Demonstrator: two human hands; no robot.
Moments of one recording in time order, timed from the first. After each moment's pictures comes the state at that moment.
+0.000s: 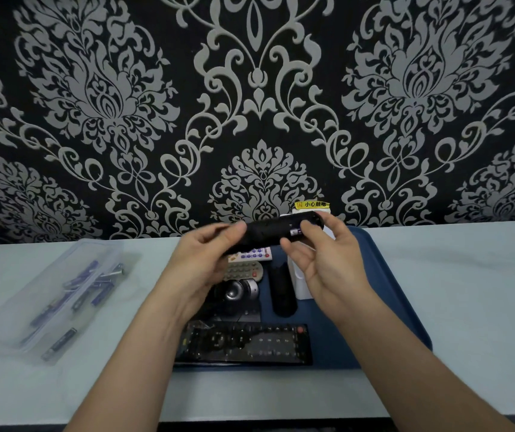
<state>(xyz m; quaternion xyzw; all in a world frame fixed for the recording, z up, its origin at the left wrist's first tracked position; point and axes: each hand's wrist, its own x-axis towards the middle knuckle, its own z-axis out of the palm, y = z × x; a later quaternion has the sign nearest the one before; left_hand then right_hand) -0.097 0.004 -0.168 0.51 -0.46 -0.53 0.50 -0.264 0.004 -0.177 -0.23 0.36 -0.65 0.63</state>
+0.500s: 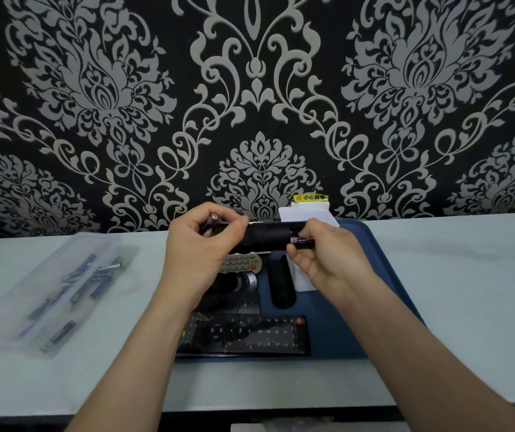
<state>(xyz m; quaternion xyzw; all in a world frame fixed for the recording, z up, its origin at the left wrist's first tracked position) -0.108 0.011 -0.167 0.48 -0.58 -0.30 0.59 -0.269 0.000 -0.171 -0.21 0.45 -0.58 0.65</state>
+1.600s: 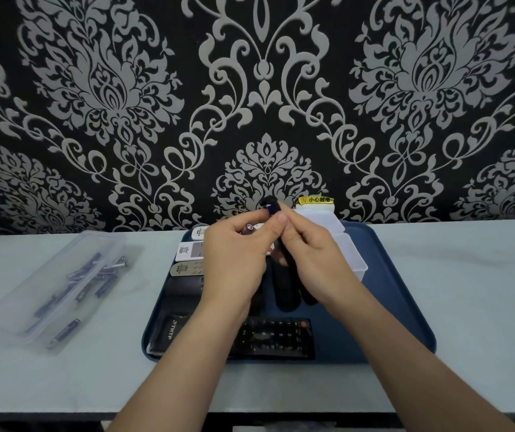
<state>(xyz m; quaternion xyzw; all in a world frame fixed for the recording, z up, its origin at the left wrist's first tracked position) -0.151 0.024 -0.158 0.48 -0.45 -0.43 0.62 -0.257 -0.003 -0.197 -0.63 0.40 -0.50 0.44</state>
